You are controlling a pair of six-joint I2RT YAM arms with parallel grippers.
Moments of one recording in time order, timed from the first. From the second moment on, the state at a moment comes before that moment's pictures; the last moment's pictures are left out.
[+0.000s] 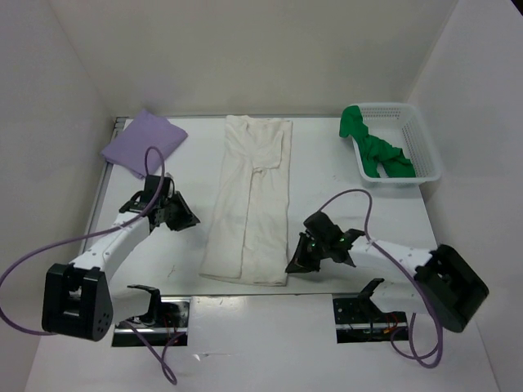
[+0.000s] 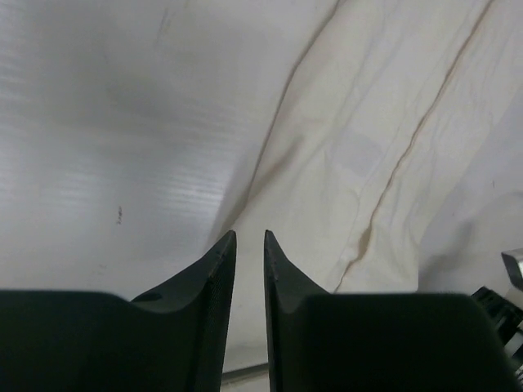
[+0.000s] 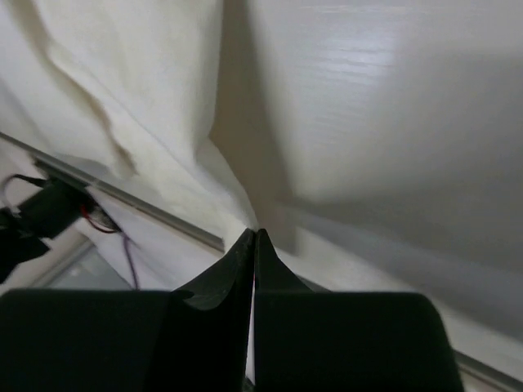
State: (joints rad) left arm -0.13 1.21 0.71 -0.47 0.20 -0.70; right arm 0.72 1.25 0.44 -0.24 -0.34 1.07
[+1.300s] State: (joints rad) left arm -0.39 0.78 0.32 -0.70 0.21 -1.22; right arm 0.82 1.11 0.33 -0.22 -0.37 1.17
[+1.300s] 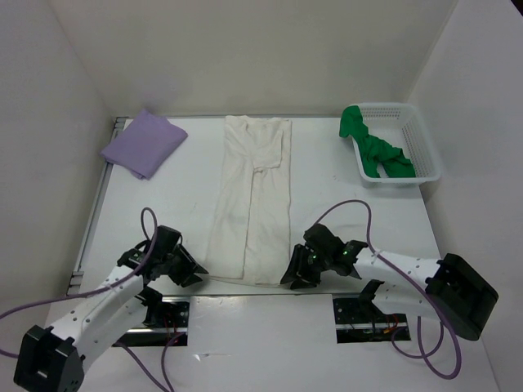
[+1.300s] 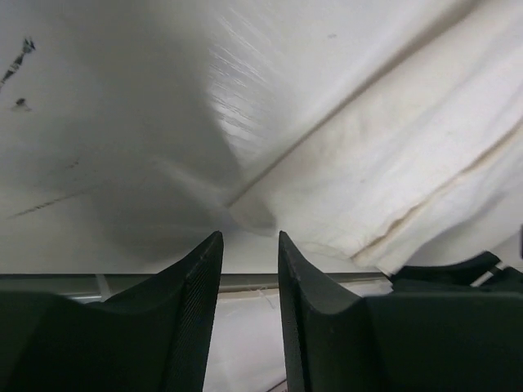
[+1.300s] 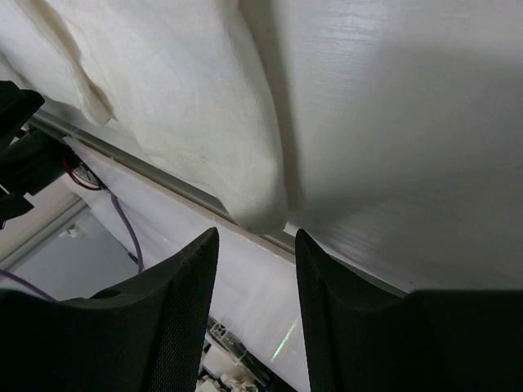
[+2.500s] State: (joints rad) left arm -0.37 0.83 0.32 -0.69 0.17 -1.29; right arm 0.82 1.20 0.36 -0.18 -0.38 1.12
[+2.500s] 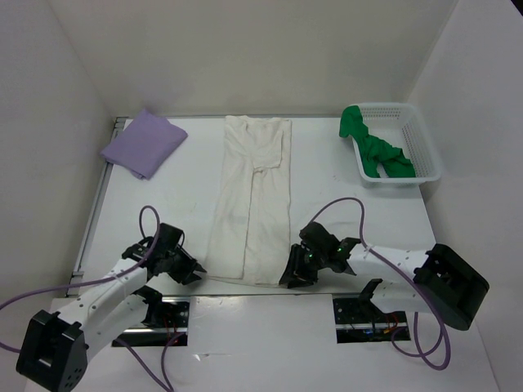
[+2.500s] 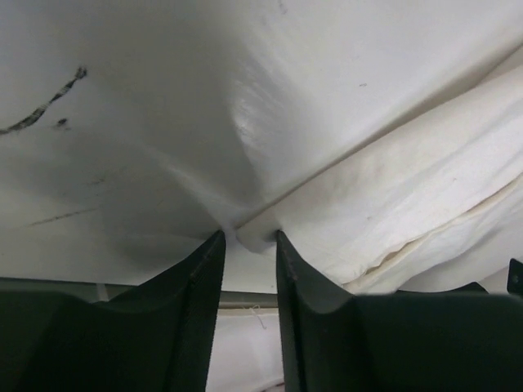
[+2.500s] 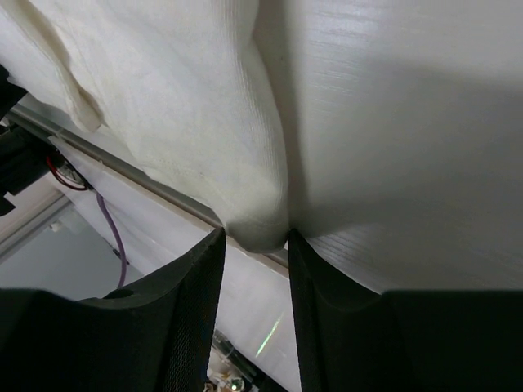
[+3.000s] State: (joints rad) left arm -0.37 0.90 0.32 -0.61 0.20 -1.23; right arm 0.82 1.21 0.36 -0.19 -0.36 1.12
